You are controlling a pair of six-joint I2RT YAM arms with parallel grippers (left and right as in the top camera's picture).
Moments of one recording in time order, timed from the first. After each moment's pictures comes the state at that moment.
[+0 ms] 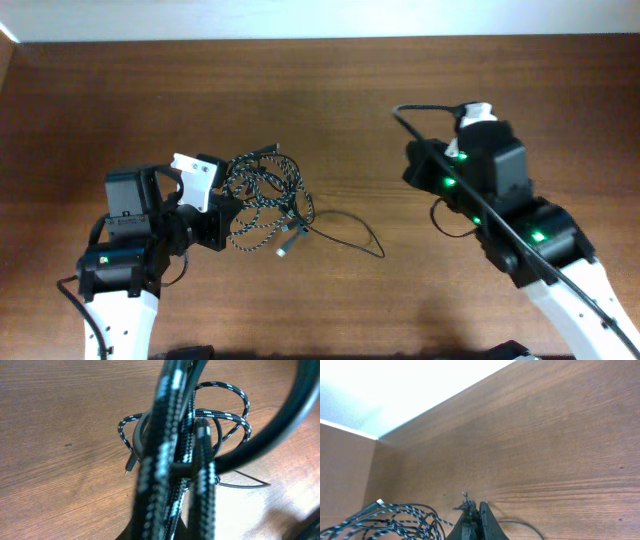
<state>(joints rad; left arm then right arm) 0.10 1.01 0.94 -0.86 0.56 0.20 0.42 1.14 1.16 -0.61 -0.02 0.76</state>
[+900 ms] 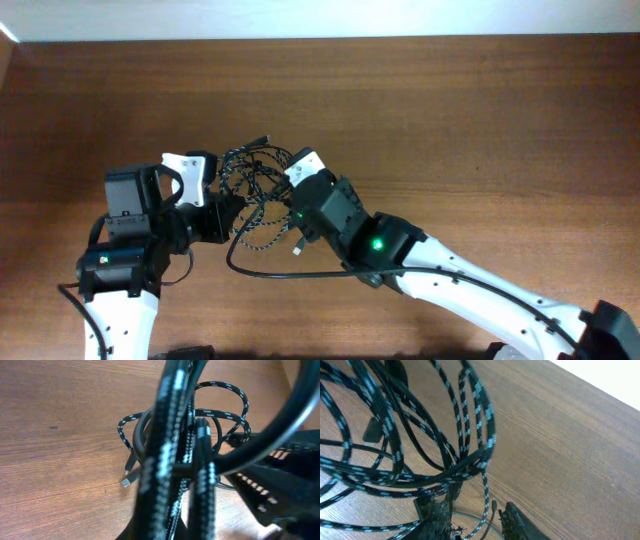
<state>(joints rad) 0.10 1.01 0.94 -0.85 0.59 -0.05 0.94 1.53 1.16 -0.38 0.34 0.15</state>
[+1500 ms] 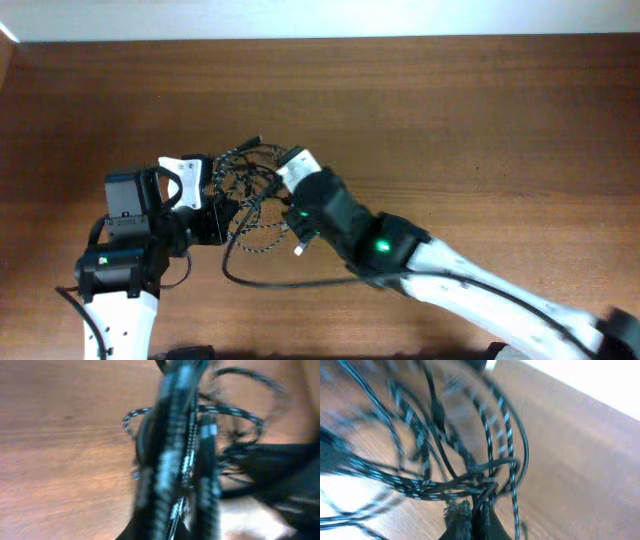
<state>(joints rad) 0.10 1.01 0.94 -0.89 0.51 -0.06 0.94 1.46 1.16 -0.30 0.23 0.13</state>
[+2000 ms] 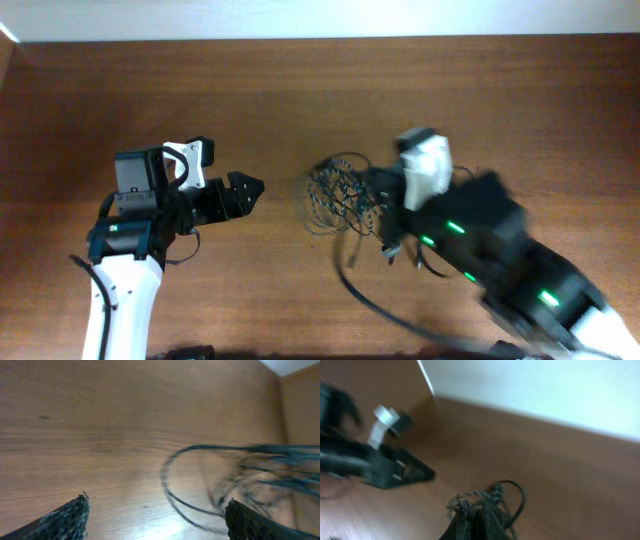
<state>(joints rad) 0.10 1.15 0.95 -0.75 0.61 -0.21 0.73 1.03 1.16 -0.53 0.02 0.24</state>
